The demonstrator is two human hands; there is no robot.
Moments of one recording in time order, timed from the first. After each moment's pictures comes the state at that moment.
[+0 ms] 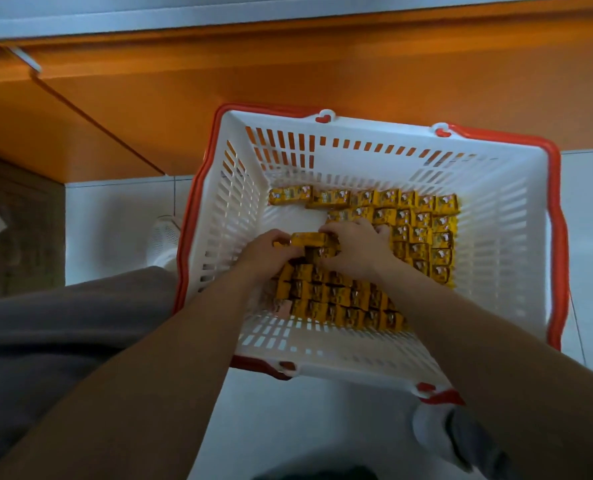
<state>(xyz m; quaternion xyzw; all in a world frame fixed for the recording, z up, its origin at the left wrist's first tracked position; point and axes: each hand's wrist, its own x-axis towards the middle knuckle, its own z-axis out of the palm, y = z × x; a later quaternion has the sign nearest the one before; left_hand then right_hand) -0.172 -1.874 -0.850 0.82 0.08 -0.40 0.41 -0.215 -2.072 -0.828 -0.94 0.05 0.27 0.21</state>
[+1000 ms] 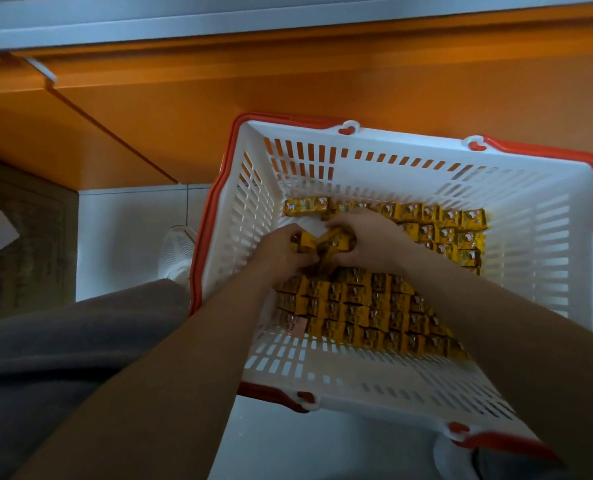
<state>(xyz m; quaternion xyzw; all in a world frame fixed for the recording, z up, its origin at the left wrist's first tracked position) -0.148 -1.875 -0.838 0.85 -0.03 -0.37 0.38 -0.173 -2.083 -0.830 -0.93 -0.05 0.25 0.26</state>
